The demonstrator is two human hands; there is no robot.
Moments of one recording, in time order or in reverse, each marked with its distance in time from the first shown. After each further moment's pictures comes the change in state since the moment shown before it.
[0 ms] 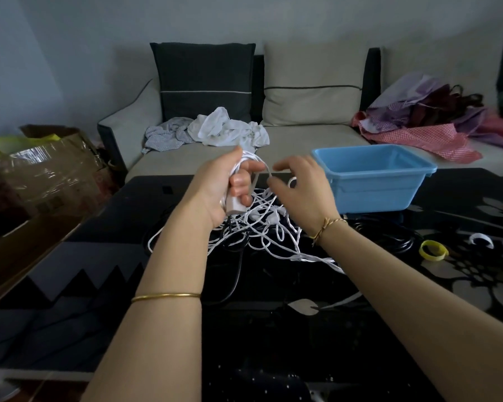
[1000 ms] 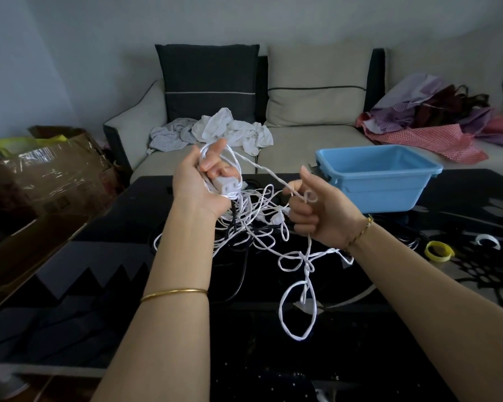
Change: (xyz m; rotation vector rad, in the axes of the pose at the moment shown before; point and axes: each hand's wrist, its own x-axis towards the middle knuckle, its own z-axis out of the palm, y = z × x) left_hand -0.003 0.005 -0.016 -0.791 0.125 0.151; right_hand -0.009 0.025 -0.015 1.188 -0.635 0.560
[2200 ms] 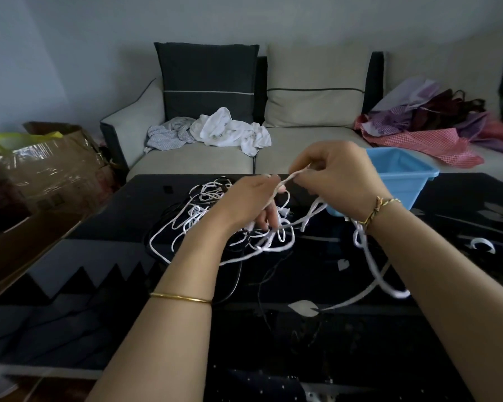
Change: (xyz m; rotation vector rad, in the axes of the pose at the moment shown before) left_hand -0.004 -0.042 -0.002 1.576 -0.270 0.024; right_hand -0.029 -0.050 0.030 -1.200 0.529 -0.470
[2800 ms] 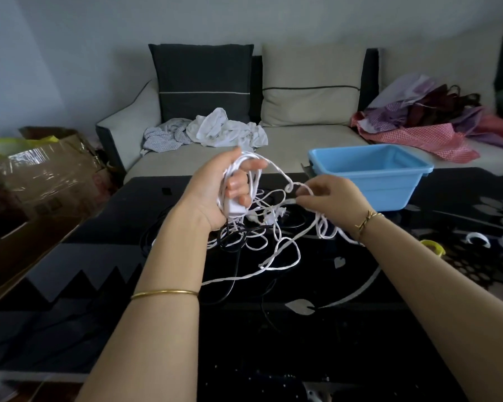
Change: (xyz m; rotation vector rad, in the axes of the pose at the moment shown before) left_hand 0.000 0.004 -0.027 -0.906 -0.079 -0.130; right_hand 0.004 0.071 0.027 0.139 -0.095 0.178
